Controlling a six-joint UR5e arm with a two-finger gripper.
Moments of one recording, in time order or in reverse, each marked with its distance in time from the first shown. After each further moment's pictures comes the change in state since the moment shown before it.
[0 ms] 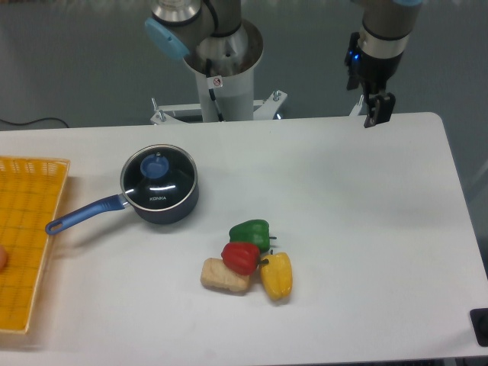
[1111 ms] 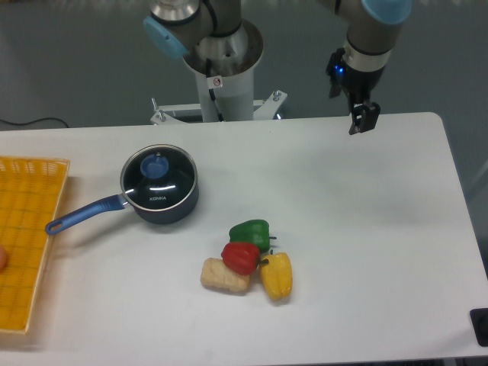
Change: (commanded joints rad) arm -0.064 0.005 -0.063 -0.002 -0.006 -0.236
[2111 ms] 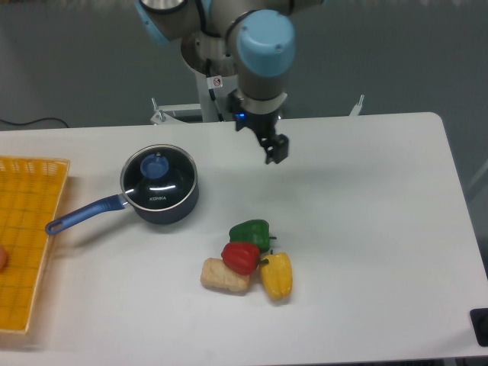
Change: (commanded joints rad) arm -0.393 -0.003 -0.046 0.009 -0.038 -0.646
